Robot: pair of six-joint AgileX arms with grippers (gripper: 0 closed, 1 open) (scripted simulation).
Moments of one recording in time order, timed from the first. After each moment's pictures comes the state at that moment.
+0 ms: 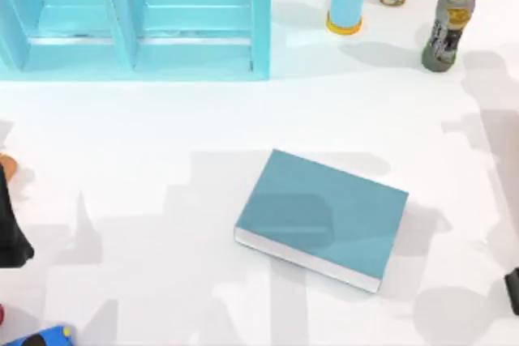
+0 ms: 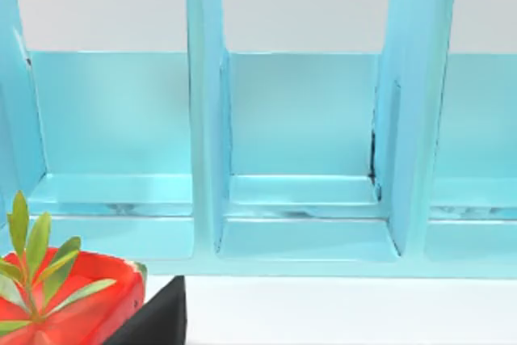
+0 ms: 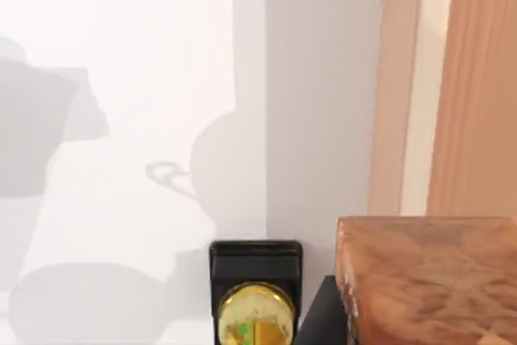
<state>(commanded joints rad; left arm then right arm) 0.00 0.00 0.00 0.00 0.00 0.00 0.00 1.80 1.66 -1.42 0.00 0.01</state>
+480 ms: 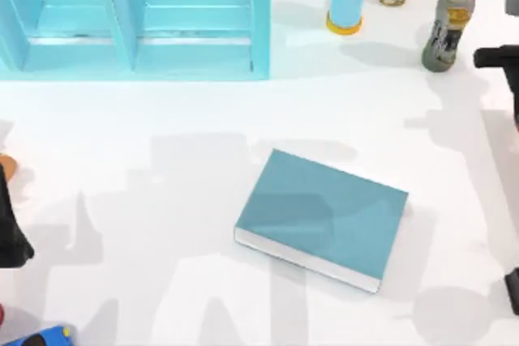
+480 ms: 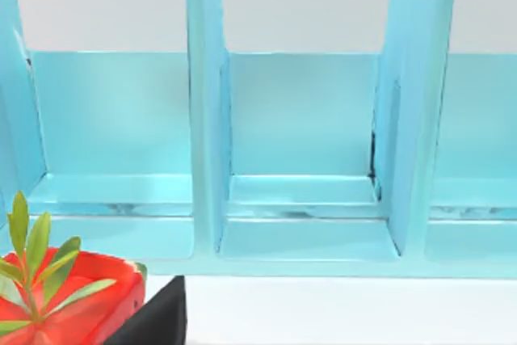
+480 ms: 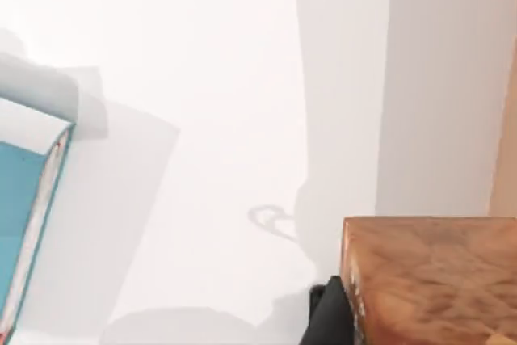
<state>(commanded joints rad) 0.00 0.00 0.00 0.00 0.00 0.00 0.14 1.89 1.69 -1.37 0.00 0.16</state>
